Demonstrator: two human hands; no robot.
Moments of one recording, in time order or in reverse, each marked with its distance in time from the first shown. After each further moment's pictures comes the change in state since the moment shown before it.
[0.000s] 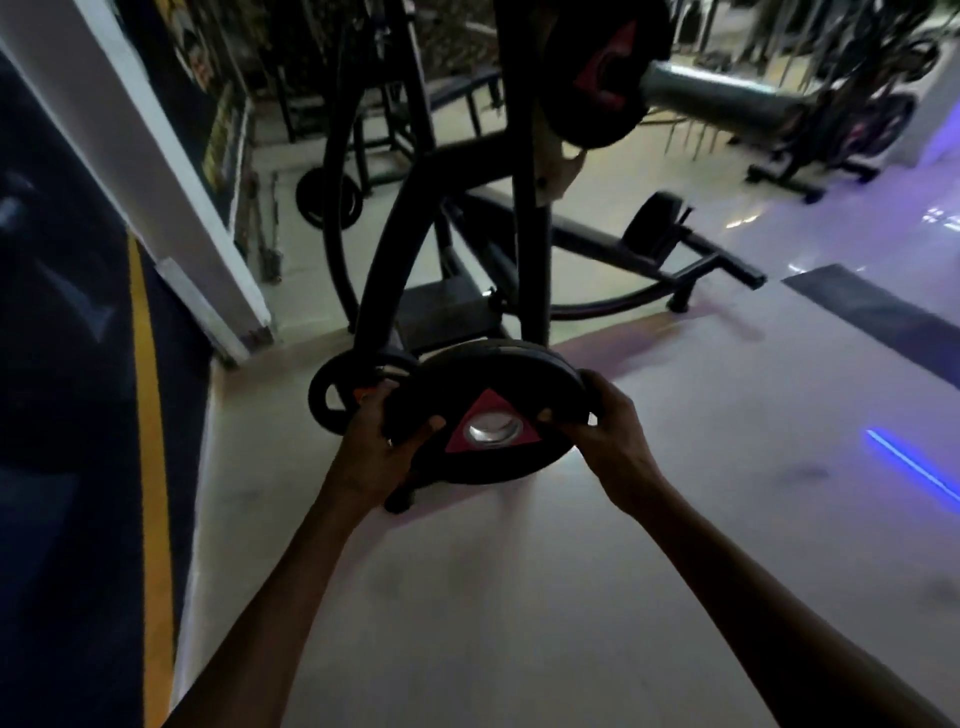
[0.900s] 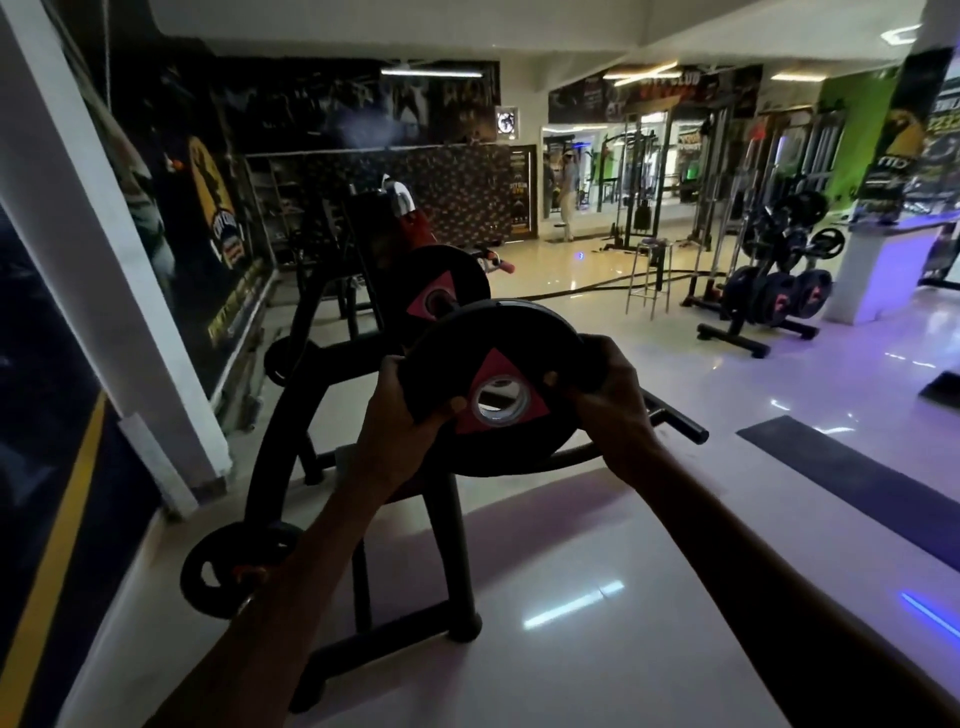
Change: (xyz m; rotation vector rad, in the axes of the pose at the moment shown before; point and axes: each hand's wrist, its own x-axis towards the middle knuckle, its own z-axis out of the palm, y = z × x) left_hand 0.148 0.299 0.221 -0.047 0.226 0.285; right_hand 0.168 -0.143 -0.311 -0.021 0.107 -0.372
